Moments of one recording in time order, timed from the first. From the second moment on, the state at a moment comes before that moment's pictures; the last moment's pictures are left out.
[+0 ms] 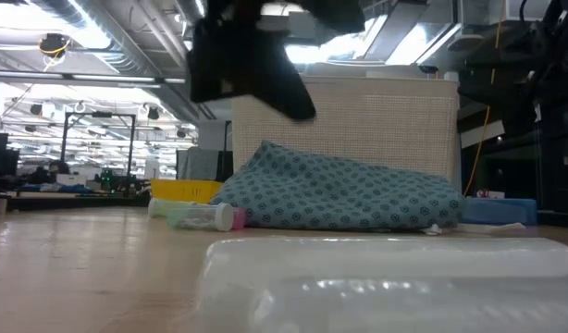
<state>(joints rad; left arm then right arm) -0.51 1.99 1.59 -0.50 0.08 -0.85 0.49 0.02 0.02 0.05 0.74 0.46</state>
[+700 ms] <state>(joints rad) -0.52 2.24 1.88 -0.60 0.21 -0.92 0.49 0.02 0.02 0.05 0.74 0.46</state>
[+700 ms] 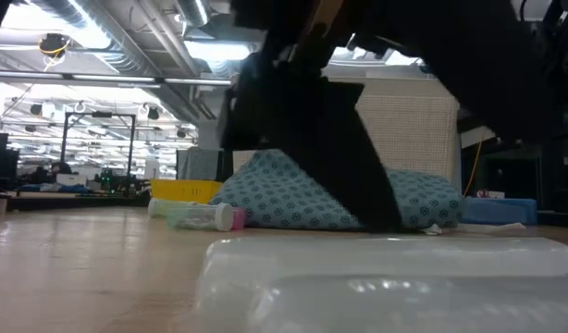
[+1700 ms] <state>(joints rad) -0.51 2.30 1.88 -0.67 0.24 -1.00 0.49 0.02 0.02 0.05 0.73 0.41</state>
